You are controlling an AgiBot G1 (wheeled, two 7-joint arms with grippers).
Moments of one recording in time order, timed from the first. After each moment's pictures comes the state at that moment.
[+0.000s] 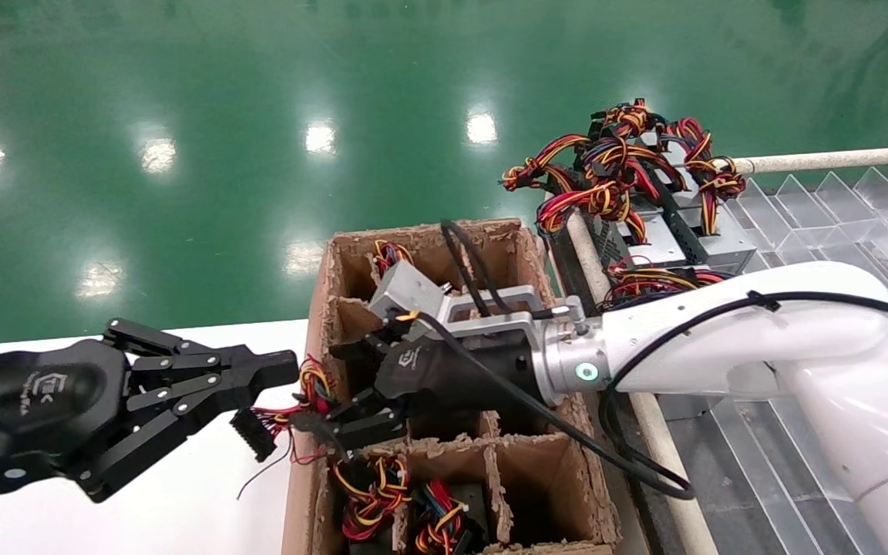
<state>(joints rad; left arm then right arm) -1.07 0.53 0.42 -1.20 0.59 1.38 -0.10 1.45 -1.23 -0.65 0.78 -1.31 -1.26 0.30</state>
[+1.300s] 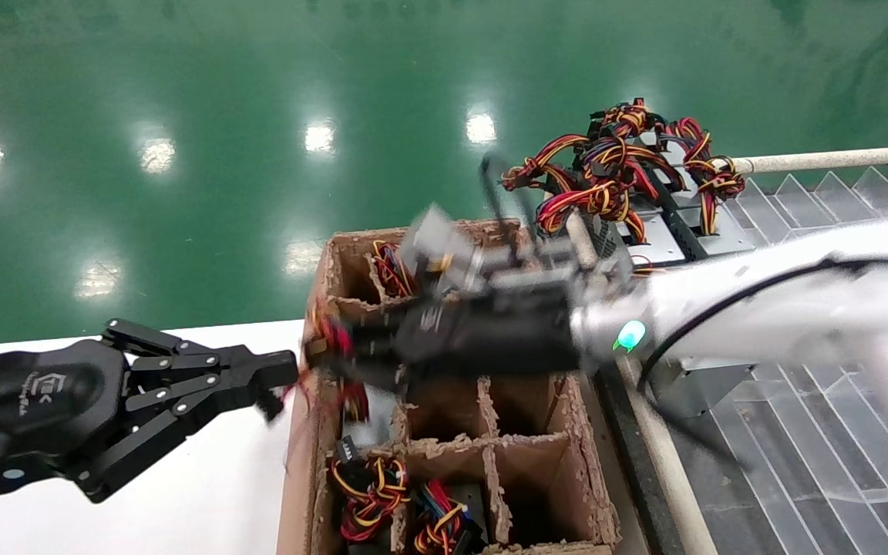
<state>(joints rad) -1.07 0.53 0.42 -1.20 0.59 1.38 -0.10 1.52 -1.13 -0.61 0.92 -1.28 -1.29 0.44</state>
